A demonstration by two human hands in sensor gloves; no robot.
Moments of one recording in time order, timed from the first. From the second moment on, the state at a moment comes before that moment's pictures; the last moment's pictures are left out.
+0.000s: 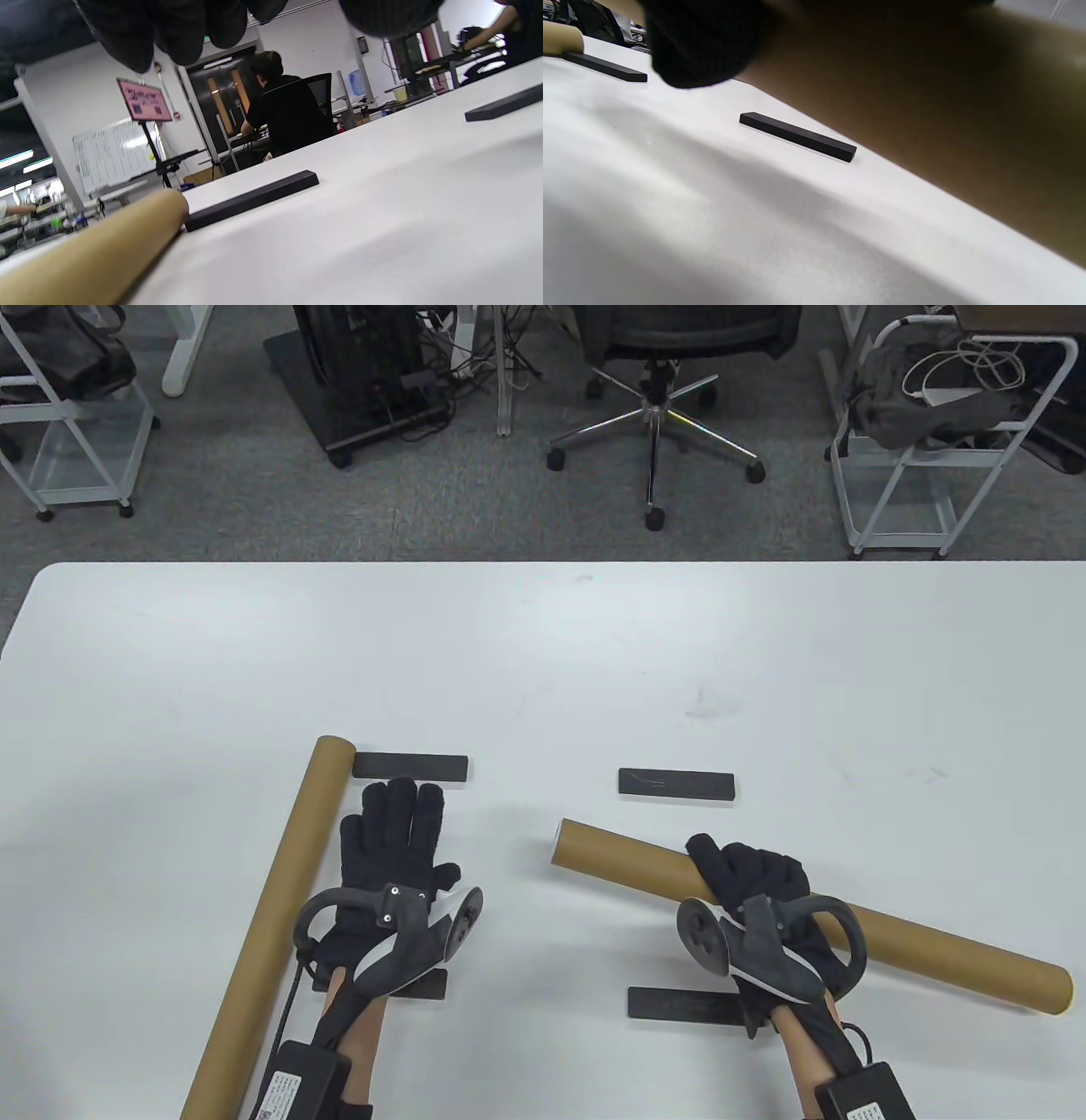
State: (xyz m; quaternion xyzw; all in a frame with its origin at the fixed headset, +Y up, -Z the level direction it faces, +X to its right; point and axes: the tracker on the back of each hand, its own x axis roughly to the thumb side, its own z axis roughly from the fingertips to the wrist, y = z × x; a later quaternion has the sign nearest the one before) left_hand -0.165 -0.706 -0.204 0.08 -0.07 -0.15 0.98; right_hand 0.154 -0.707 -0.184 -0.09 -0.02 -0.99 0.10
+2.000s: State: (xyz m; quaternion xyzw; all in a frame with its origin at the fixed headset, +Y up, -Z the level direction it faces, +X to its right) left_hand -0.152 -0.711 -0.204 0.06 -0.10 -0.16 0.98; right_hand 0.128 -0.688 -0.202 -0.07 -0.06 -0.99 -0.06
